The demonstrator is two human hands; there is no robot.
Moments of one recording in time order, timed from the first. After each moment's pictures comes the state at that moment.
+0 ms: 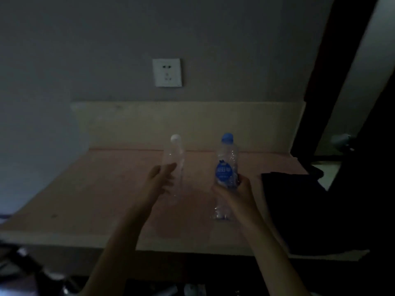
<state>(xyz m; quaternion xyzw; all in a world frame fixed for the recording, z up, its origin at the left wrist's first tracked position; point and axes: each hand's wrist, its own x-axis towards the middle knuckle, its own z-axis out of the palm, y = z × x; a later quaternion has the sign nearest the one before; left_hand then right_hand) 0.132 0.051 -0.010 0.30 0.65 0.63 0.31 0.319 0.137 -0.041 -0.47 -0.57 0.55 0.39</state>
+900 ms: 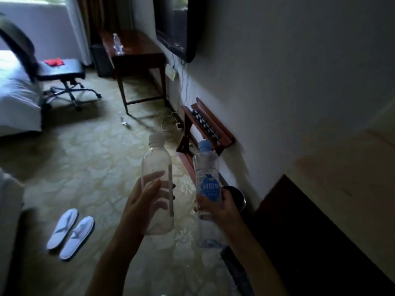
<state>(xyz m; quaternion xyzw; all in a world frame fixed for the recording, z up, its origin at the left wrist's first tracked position) -0.017 -0.494 -0.123 -0.05 0.58 0.82 0.03 -0.023 -0.293 -0.147 -0.11 -0.66 0.73 -0.11</state>
